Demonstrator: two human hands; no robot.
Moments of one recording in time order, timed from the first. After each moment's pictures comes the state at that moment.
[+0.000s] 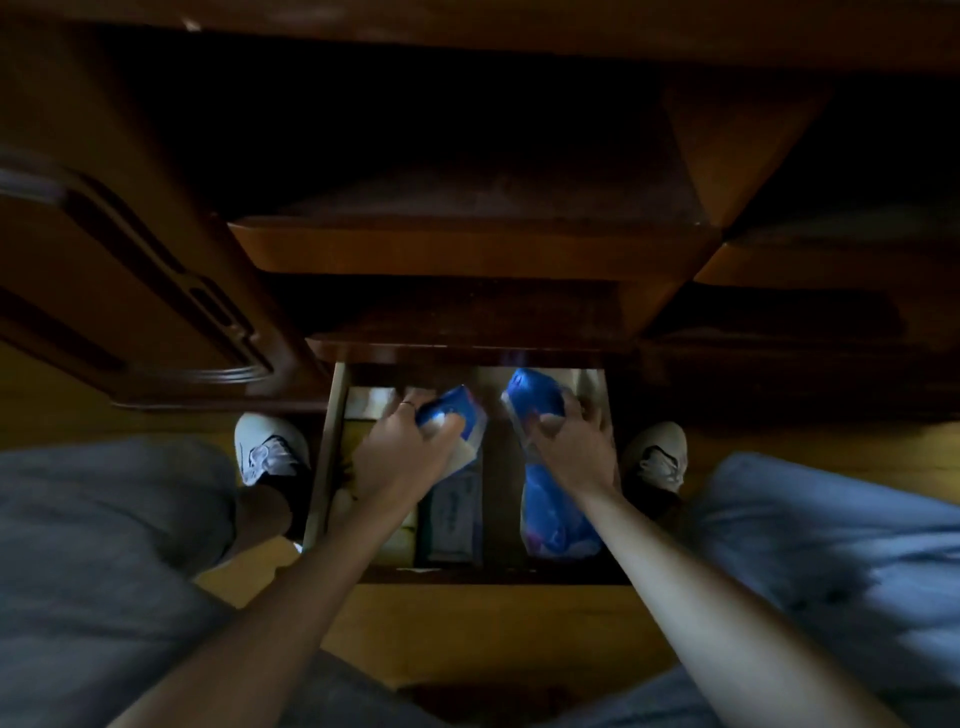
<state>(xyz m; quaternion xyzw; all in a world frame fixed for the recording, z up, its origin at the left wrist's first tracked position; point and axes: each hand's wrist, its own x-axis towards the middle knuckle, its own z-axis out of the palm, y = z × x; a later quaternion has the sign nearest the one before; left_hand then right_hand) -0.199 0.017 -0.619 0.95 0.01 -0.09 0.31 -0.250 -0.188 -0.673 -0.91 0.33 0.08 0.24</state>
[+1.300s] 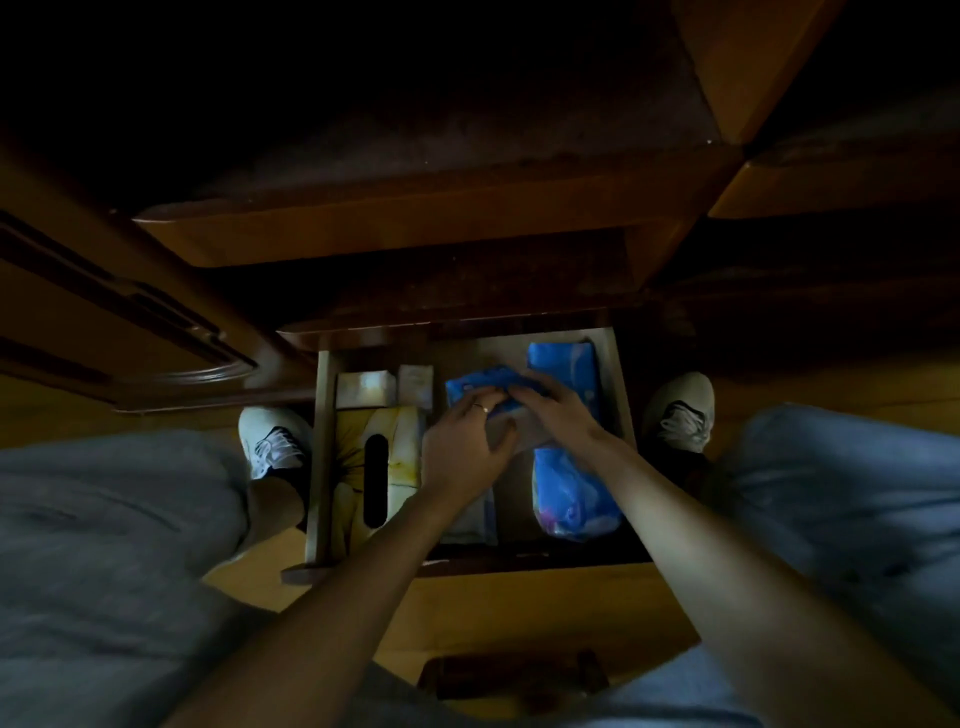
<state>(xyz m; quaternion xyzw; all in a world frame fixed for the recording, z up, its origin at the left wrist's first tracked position) -0.205 -0.034 -0.692 0.92 -0.22 -0.08 0.31 -0.229 -0.192 -0.690 -0.65 0.35 0.16 0.65</state>
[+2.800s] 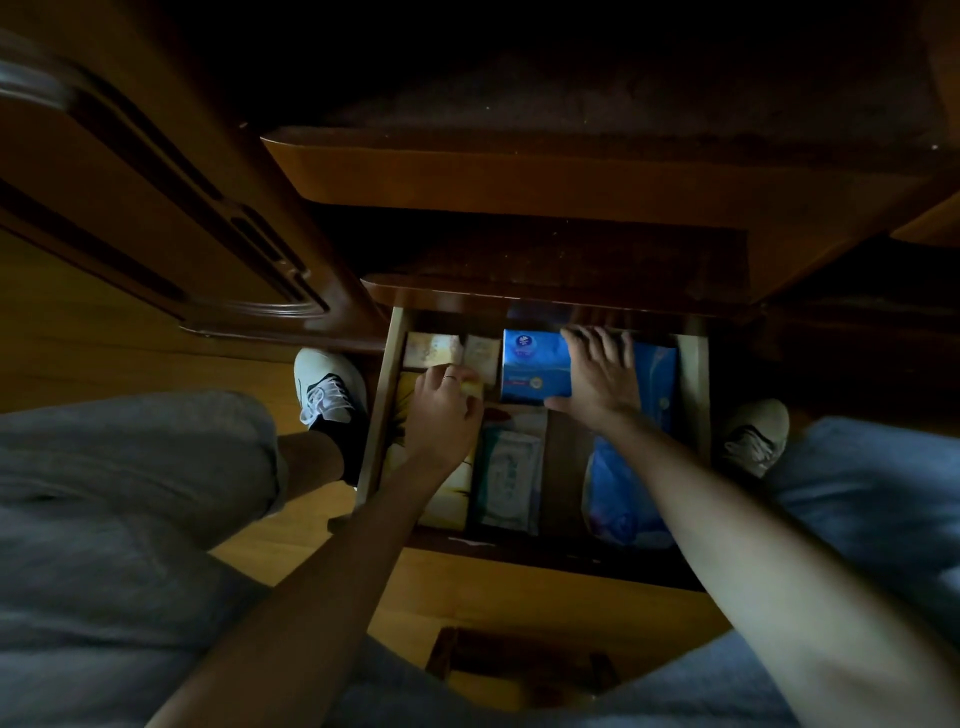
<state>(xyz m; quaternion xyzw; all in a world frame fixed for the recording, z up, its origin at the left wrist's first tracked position) -0.171 0.046 -0.699 0.95 -0.06 -0.12 0.29 -0.166 -0.181 -0.749 -0.98 0.07 0.15 0.08</state>
